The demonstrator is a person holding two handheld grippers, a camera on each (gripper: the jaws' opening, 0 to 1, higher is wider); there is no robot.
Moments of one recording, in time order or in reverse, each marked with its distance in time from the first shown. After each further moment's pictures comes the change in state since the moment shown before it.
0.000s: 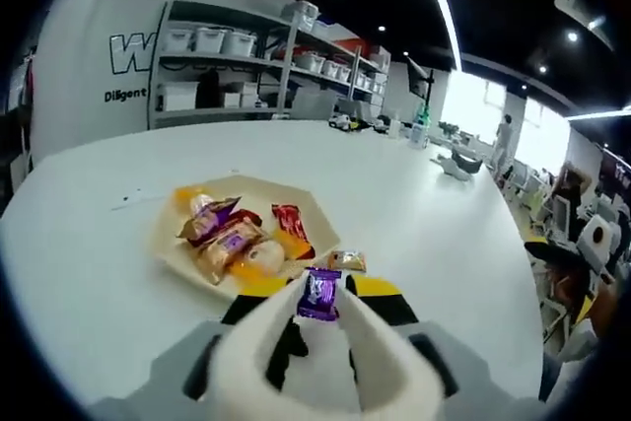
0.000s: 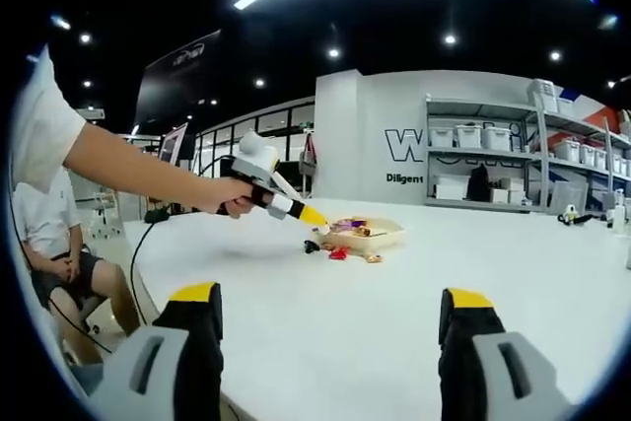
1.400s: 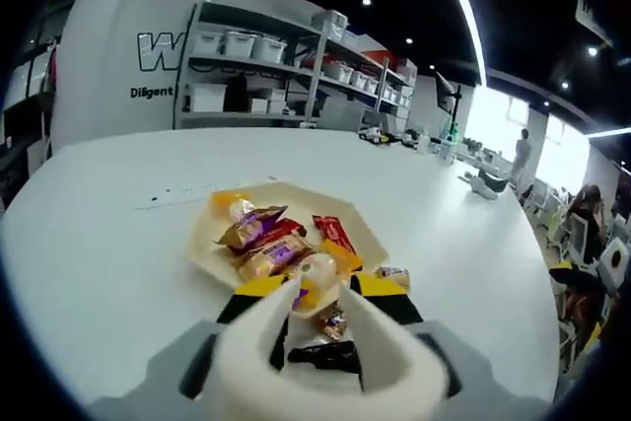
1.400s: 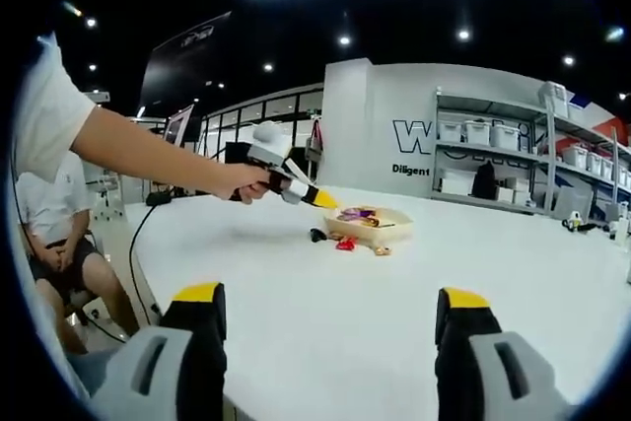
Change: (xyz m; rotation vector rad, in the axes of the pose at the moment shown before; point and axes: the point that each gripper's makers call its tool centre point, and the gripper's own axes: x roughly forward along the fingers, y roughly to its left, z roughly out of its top) left arm -0.001 0.032 0.004 -0.047 -0.035 0.083; right arm 0.012 0.014 -0.007 -0.045 0.055 0.027
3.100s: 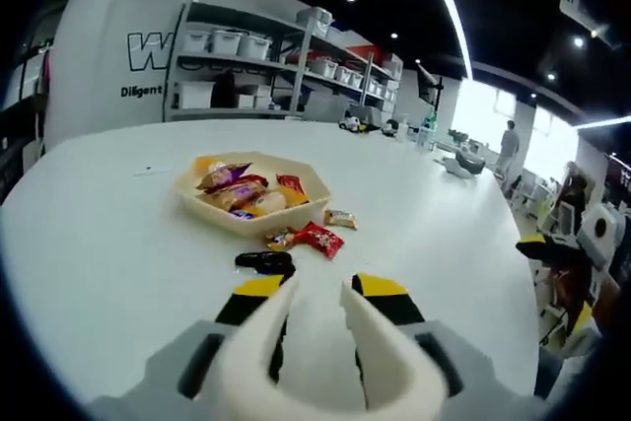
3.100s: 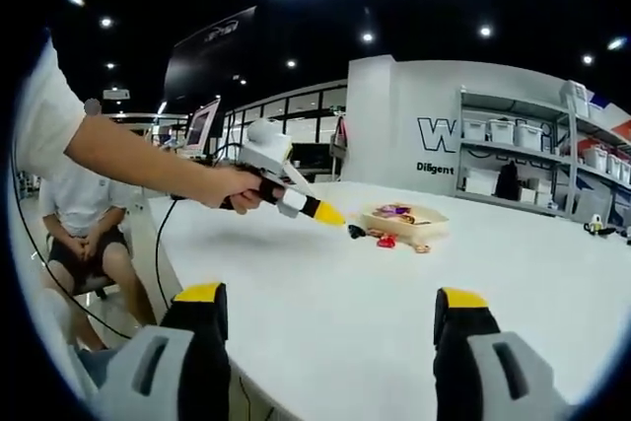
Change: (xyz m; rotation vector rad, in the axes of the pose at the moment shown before) left arm -0.057 -0.042 -0.055 0.022 0.014 -0.046; right arm 0.007 0.045 -0.005 -0.020 0.017 0.105
